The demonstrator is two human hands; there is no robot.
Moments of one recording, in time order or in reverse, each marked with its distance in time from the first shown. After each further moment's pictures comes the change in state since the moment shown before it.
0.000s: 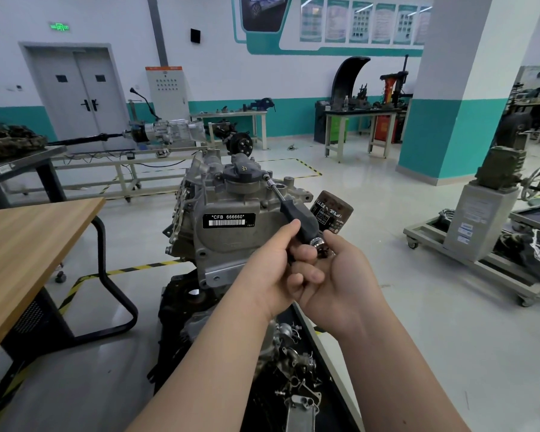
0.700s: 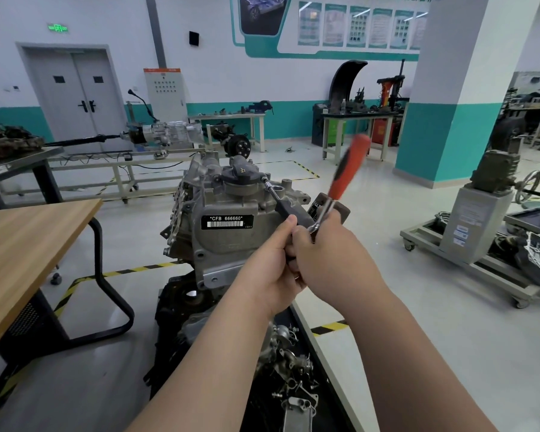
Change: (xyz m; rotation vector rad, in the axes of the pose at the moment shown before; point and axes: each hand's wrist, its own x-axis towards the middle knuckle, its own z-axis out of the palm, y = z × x) left_hand -0.004 0.000 0.006 -0.106 -0.018 0.052; right_hand -0.001 -0.014 0.009 -1.755 0.325 -0.596
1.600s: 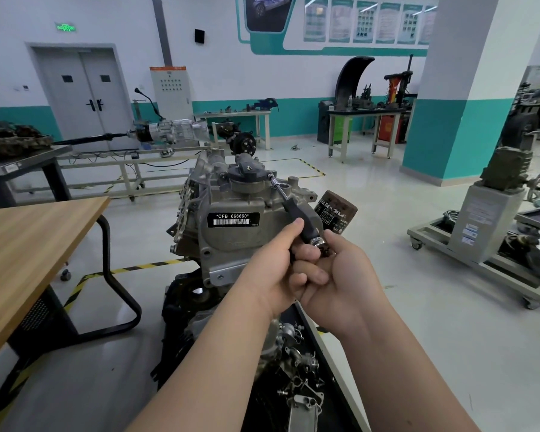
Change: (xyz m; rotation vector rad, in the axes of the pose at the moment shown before) left_hand 0.002 0.001 -0.008 0.146 0.023 -0.036; right_hand -0.009 0.002 0.015 1.770 -0.300 0.617
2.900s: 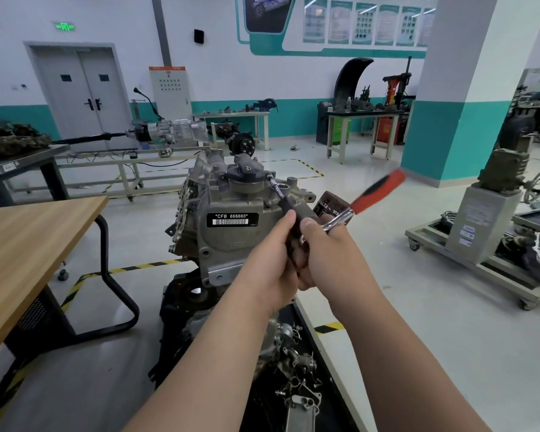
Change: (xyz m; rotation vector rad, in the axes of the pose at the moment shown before) left_hand -0.001 0.001 0.002 -0.030 -0.033 0.098; right_hand 0.010 -0.003 0.000 -1.052 0.170 -0.462
